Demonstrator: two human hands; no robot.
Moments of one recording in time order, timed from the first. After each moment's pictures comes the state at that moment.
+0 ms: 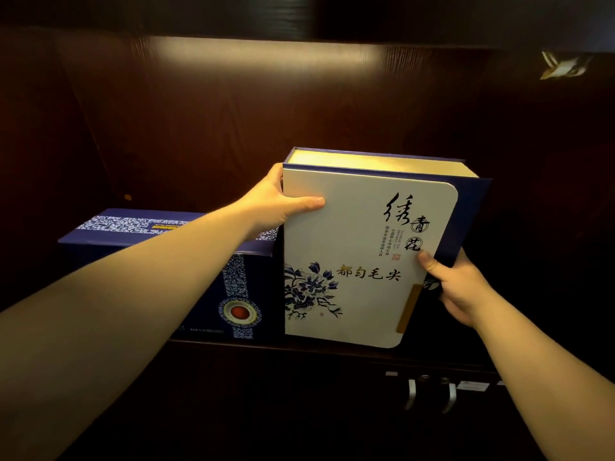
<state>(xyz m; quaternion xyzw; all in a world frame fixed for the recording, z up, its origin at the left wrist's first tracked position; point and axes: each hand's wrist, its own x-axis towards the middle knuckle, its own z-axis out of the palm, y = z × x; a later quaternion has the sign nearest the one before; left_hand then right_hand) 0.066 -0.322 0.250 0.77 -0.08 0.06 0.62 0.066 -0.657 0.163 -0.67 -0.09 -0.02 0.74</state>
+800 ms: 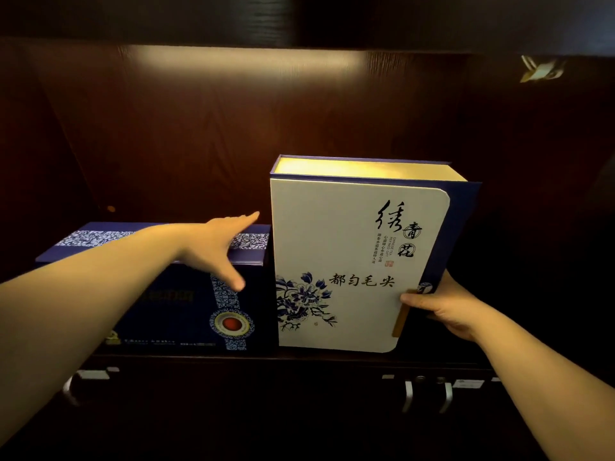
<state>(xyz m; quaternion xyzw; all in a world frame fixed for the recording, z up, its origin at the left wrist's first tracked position) 0.051 -0.240 0.240 0.98 -0.12 -0.15 0.11 0.067 -0.678 0.132 -0.75 -0.09 0.08 0.65</state>
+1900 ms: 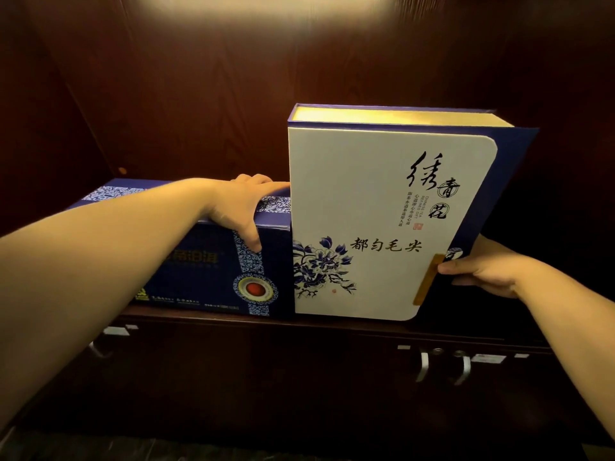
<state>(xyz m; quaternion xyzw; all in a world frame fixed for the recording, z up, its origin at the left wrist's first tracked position) 0.074 -0.257 0.232 0.98 -0.13 -0.13 0.04 0.101 -0.699 0.138 -0.78 -0.08 0.18 0.59</state>
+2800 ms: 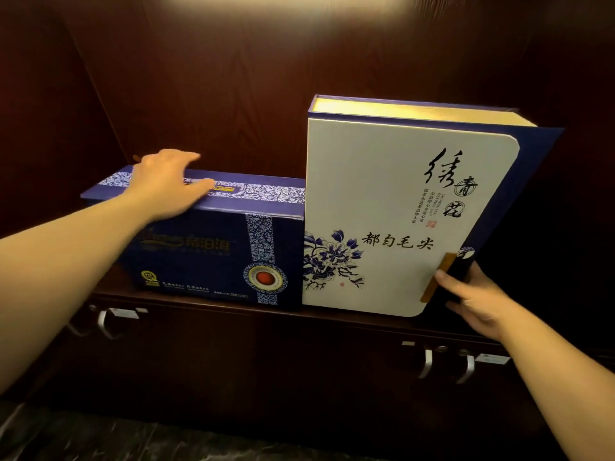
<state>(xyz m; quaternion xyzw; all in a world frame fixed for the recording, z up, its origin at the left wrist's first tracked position) 0.024 -0.155 0.206 0.97 0.12 0.21 0.09 0.058 -0.673 0.088 -0.68 -0.02 0.12 0.72</state>
